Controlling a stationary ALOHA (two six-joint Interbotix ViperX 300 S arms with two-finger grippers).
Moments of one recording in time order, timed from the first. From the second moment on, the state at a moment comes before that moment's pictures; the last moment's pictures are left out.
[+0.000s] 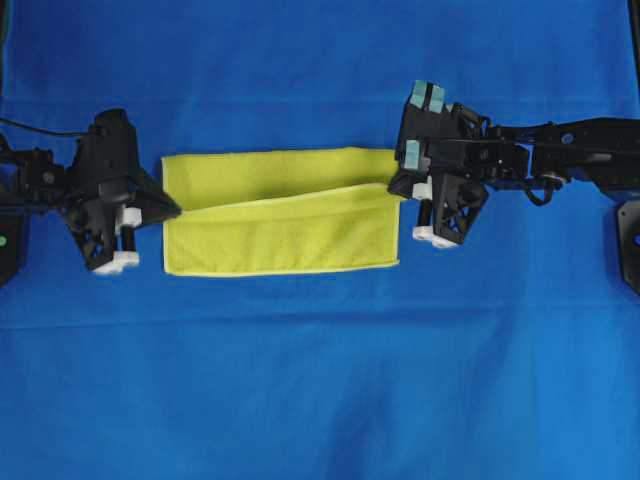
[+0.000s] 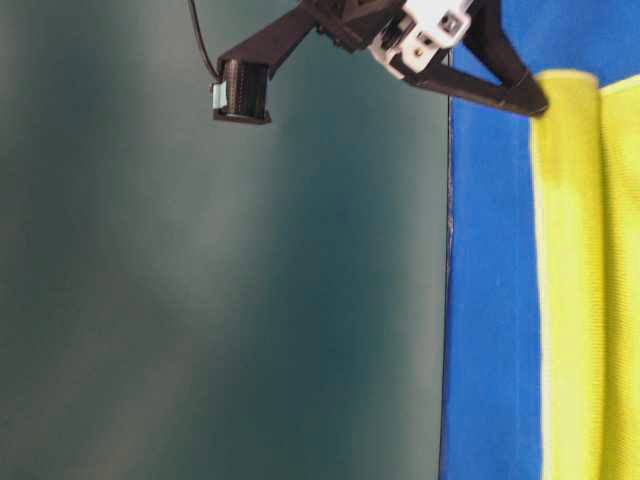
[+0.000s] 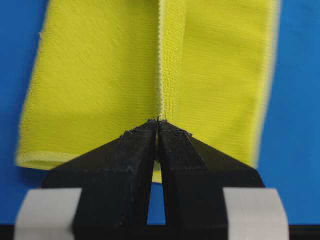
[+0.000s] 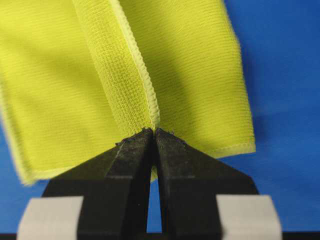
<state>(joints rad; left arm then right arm) 0.05 -0.36 1.18 -0.03 -0.15 -0.10 -0.17 -0.06 0.83 0.00 0.05 0.07</state>
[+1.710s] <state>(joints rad) 0.22 -0.43 1.19 -0.03 -0.11 0.01 -0.23 -0.08 0.80 -0.08 0.04 0.12</state>
